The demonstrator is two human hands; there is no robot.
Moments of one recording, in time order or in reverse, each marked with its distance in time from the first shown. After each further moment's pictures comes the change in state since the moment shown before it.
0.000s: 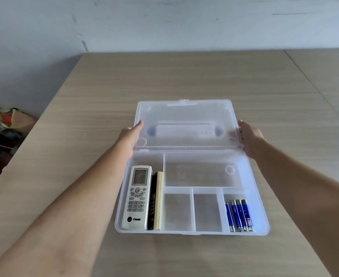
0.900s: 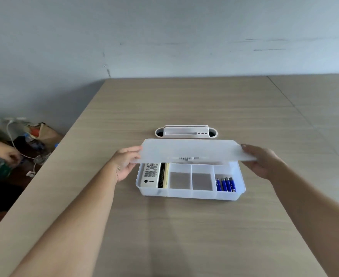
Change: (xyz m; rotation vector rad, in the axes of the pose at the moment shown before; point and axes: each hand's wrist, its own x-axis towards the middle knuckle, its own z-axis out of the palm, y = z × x) left_hand -0.132 -0.082 -0.086 -0.296 -0.271 0.126; right_hand -0.146 0.041 -0.083 0.250 -0.193 -0.025
